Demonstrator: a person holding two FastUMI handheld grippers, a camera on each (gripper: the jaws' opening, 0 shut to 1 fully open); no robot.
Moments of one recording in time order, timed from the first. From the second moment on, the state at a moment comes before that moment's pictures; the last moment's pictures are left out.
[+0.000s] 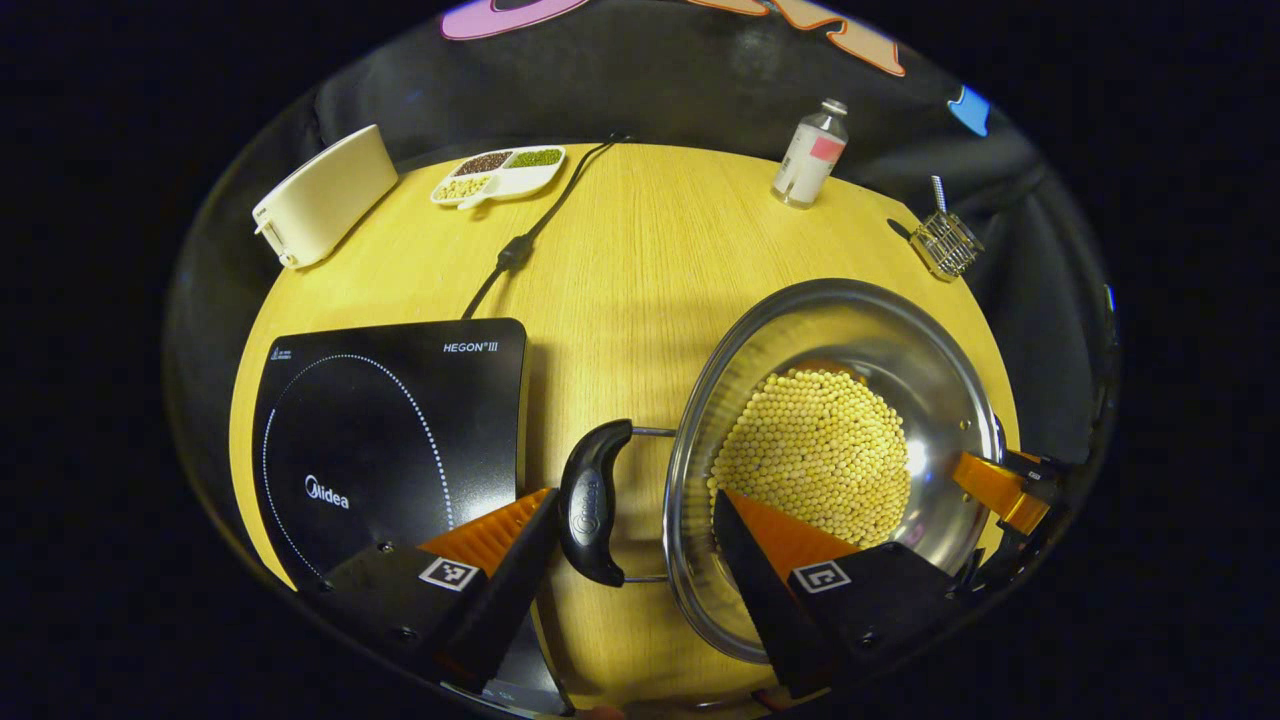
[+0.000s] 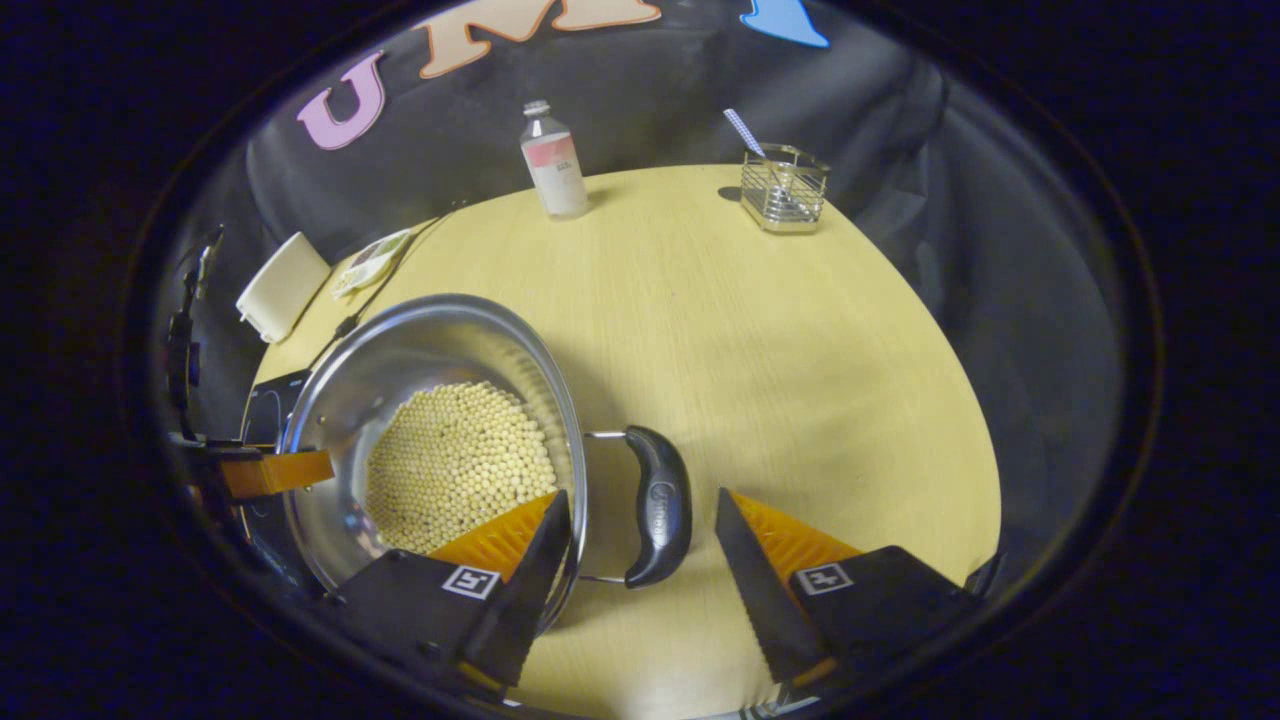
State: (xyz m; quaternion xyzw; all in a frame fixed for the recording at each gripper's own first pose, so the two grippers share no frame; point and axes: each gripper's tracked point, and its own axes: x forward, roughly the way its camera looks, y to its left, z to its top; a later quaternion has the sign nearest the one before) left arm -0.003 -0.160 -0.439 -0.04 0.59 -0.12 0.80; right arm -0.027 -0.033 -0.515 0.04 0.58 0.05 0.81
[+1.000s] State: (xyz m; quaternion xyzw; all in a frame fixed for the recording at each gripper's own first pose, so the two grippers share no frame) left arm 0.000 -0.154 -0.431 -0.02 0.57 -0.15 0.81; right arm -0.031 -0.024 -0.504 0.06 0.58 0.02 0.81
